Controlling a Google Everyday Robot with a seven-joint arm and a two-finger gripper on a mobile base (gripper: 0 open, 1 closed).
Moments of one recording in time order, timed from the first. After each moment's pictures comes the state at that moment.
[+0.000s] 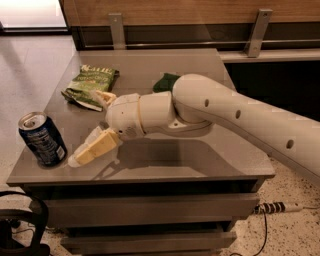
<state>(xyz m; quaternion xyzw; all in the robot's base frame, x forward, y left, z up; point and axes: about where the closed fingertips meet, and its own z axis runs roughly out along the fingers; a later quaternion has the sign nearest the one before) 0.483 0.169 0.887 -0.57 0.53 0.40 0.48</state>
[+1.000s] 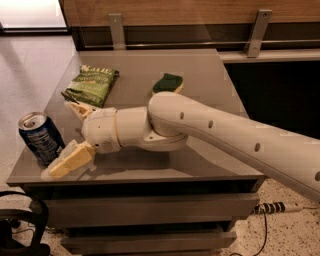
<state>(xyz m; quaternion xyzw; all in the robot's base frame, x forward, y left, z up) 0.460 0.224 0.875 -0.56 0.49 0.46 0.48</state>
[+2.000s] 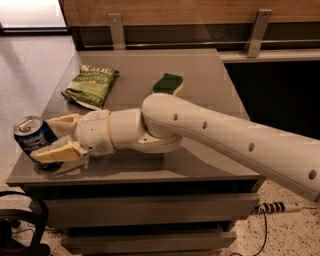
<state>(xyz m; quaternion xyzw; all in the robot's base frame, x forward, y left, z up) 0.453 0.238 0.874 -0.57 0.48 0.46 0.48</state>
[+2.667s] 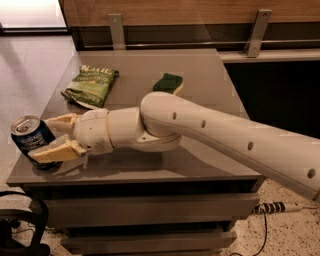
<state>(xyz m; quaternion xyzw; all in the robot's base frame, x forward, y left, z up) 0.451 0.240 0.878 -0.57 0.48 0.46 0.48</state>
